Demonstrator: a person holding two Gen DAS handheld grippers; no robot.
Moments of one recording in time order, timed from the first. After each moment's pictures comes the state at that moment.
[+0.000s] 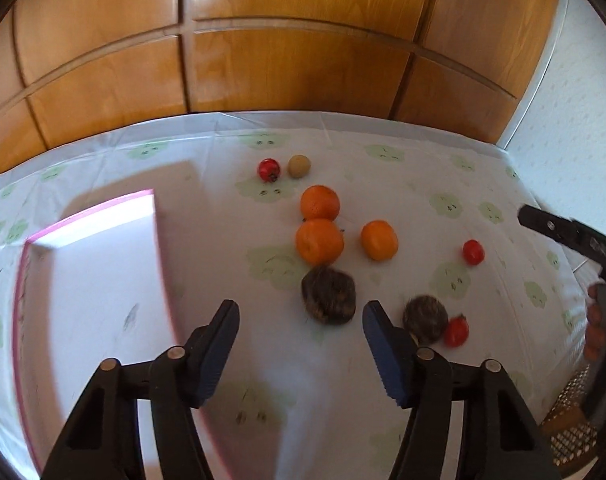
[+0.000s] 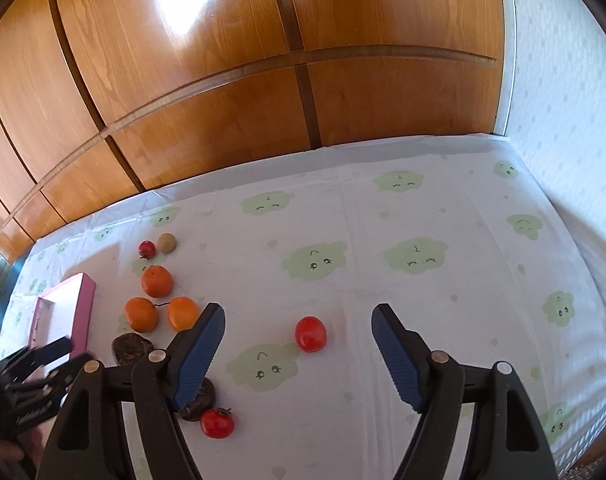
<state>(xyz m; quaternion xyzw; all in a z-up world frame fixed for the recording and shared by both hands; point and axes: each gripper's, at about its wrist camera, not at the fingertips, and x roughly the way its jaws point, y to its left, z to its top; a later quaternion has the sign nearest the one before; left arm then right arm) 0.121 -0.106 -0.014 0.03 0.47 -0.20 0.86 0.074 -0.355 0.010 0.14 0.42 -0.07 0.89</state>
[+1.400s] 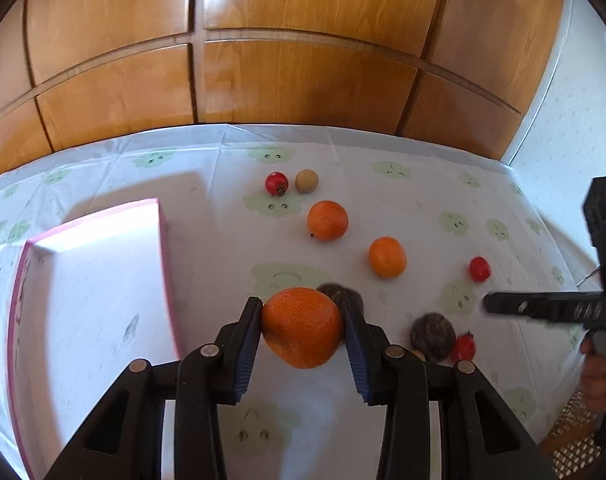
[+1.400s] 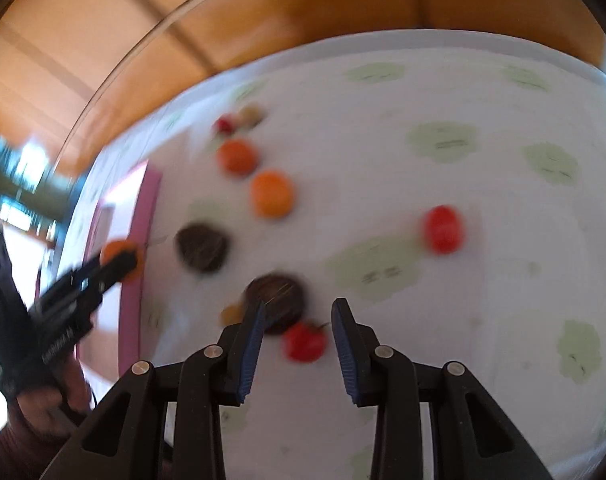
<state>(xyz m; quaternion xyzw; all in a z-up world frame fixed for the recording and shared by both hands) 0.112 -0.093 -0.017 0.01 0.44 -0.19 0.88 0.089 -0.297 -0.041 0.15 0.58 0.13 0.79</state>
